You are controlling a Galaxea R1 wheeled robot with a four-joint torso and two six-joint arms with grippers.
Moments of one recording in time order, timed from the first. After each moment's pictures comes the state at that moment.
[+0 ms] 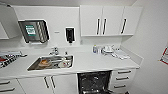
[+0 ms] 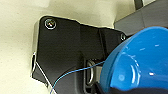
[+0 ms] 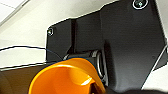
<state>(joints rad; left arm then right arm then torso) 1.52 2.65 -2.21 0.42 -0.16 -0.47 -1.57 2.88 -2.45 -0.38 0.16 0.45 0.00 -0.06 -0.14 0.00</state>
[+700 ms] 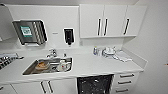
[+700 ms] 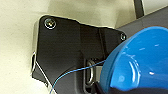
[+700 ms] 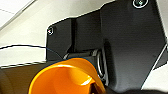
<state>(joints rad) 1.52 2.65 -2.21 0.42 -0.16 -0.47 -1.57 2.88 -2.46 -0.38 0.16 0.45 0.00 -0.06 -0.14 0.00</state>
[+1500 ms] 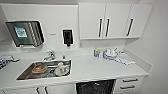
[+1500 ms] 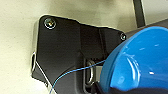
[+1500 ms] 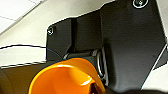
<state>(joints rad) 1.52 2.65 -2.21 0.42 -0.16 -0.47 -1.57 2.88 -2.46 -0.38 0.16 0.45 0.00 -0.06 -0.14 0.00</state>
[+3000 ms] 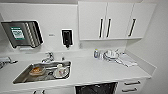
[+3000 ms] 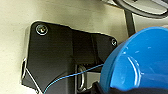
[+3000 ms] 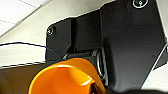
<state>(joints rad) 1.49 2.58 -2.06 0.42 -0.17 -0.47 -1.57 2.89 -2.46 -0.38 0.16 0.45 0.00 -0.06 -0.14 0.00</state>
